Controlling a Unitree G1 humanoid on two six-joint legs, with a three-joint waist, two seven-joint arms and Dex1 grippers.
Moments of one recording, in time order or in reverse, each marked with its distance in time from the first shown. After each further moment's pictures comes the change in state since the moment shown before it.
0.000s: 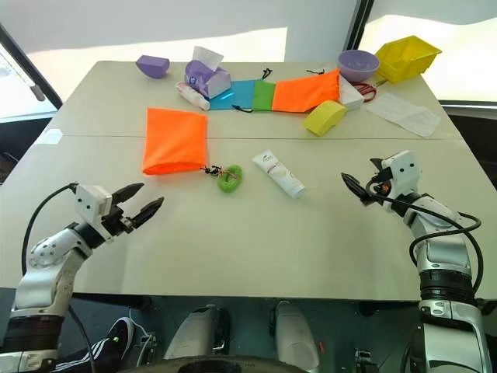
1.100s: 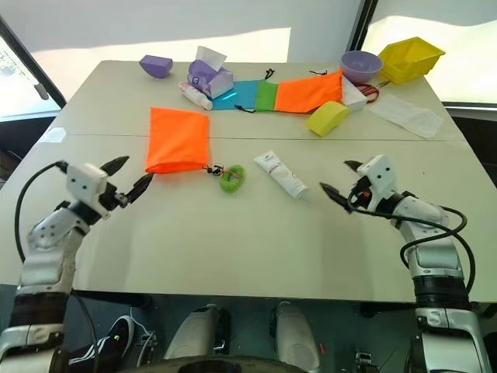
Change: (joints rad) left arm -0.274 0.034 -0.096 0.252 0.318 -0.259 0.183; right arm 0.084 0.010 0.150 -0.337 0.068 0.074 0.185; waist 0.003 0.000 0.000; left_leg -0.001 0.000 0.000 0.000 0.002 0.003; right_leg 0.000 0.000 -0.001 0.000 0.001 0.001
